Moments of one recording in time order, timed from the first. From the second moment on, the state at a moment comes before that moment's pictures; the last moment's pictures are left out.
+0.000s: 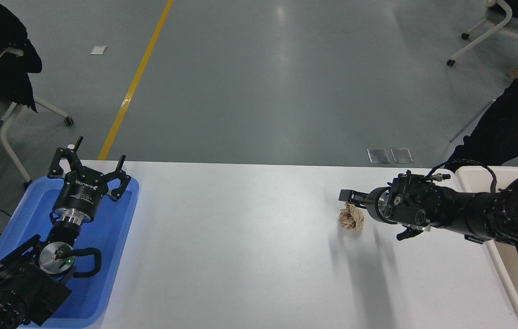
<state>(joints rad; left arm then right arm) -0.60 0.23 -0.89 -0.31 -0.14 -0.79 -0.37 1.17 -0.13 -0.87 0.71 -0.21 -0.03 -0.11</state>
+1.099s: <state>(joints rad) -0.60 0.23 -0.89 -0.31 -0.14 -0.79 -0.37 1.10 -0.09 -0.92 0.66 -0.33 -0.08 0.04</state>
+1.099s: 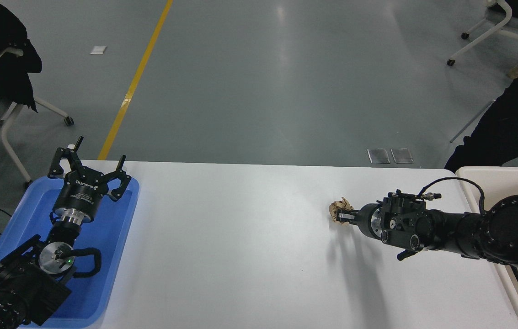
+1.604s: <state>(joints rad) -0.60 0.23 -0.89 -0.31 -0.14 -0.79 -0.37 1.31 -0.21 -1.03 0.80 -0.34 0.02 0.04</state>
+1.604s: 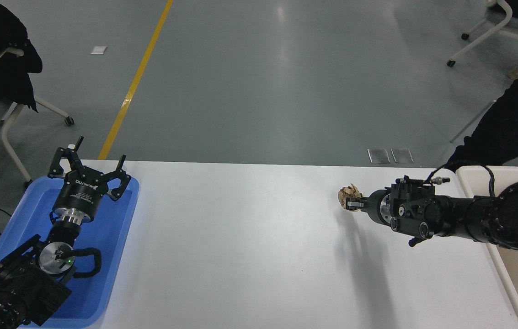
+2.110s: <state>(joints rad) -0.60 0.23 -0.89 -0.31 -0.14 -0.79 -0.37 1.84 -0.42 -1.19 1.02 -0.35 0.41 0.04</state>
